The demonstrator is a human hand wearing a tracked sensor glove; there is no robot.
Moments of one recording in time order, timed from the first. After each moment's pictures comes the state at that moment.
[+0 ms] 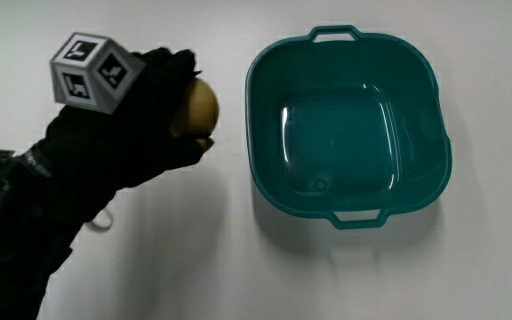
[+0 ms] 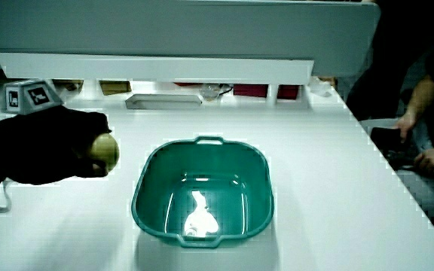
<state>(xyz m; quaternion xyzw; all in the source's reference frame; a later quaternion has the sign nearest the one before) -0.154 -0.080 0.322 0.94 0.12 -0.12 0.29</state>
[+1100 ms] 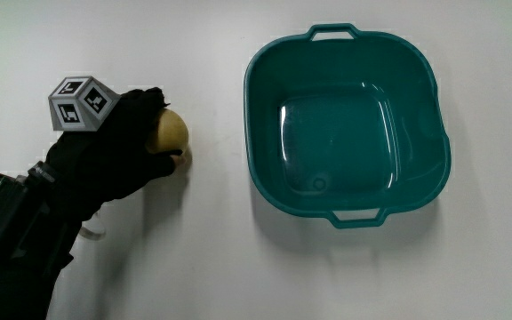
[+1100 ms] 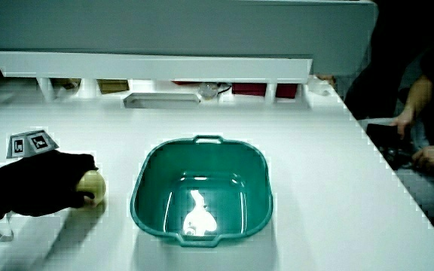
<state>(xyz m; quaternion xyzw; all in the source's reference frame) -0.198 -0.078 0.414 0.91 0.05 -0.16 0.37</state>
